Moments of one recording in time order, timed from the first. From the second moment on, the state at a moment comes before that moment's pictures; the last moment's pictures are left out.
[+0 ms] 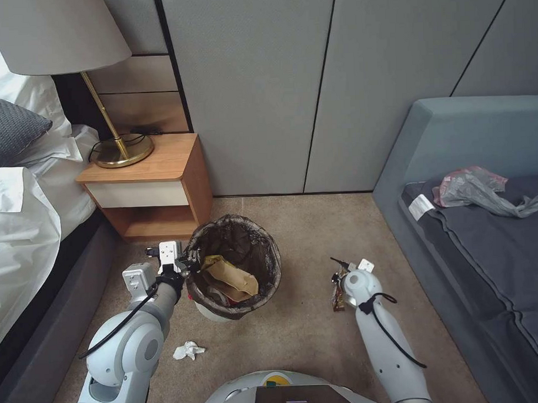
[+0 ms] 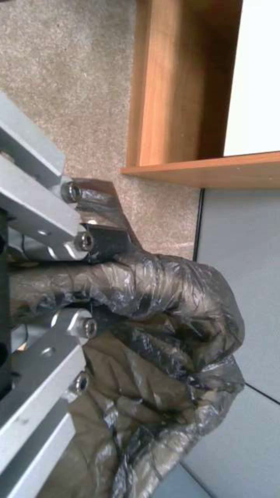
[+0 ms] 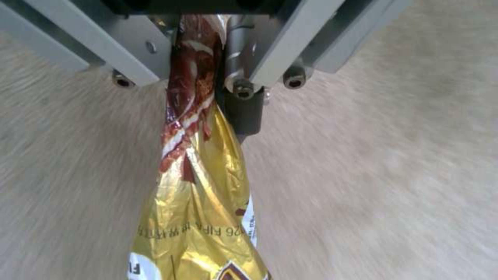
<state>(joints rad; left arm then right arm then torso) 1.53 -1.38 -0.58 -2.39 -0.51 0.74 -0.18 -1.05 1.45 0.56 1.40 0.94 -0.68 0.67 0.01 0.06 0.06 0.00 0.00</state>
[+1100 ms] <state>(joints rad) 1.51 -1.38 -0.56 -2.37 -0.50 0.74 -0.18 -0.80 0.79 0.19 2.31 1.32 -0.74 0.49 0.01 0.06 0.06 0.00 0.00</state>
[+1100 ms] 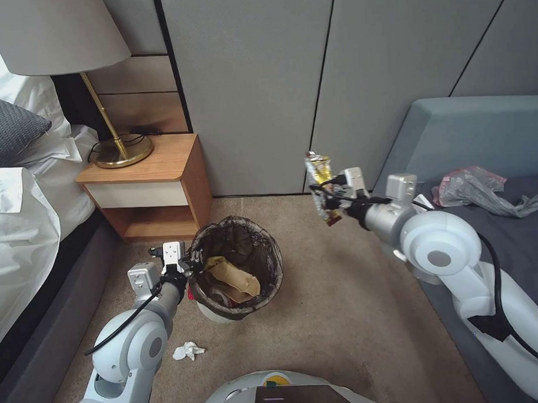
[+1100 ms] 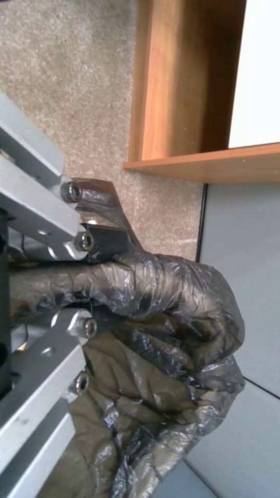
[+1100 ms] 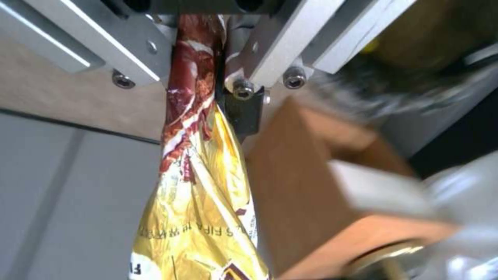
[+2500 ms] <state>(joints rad) 1.50 -1.40 -0.57 -2.38 -0.49 0.74 -0.19 -0.56 1.01 -0.45 2.01 1.26 -0.71 0.55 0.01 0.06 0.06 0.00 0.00</state>
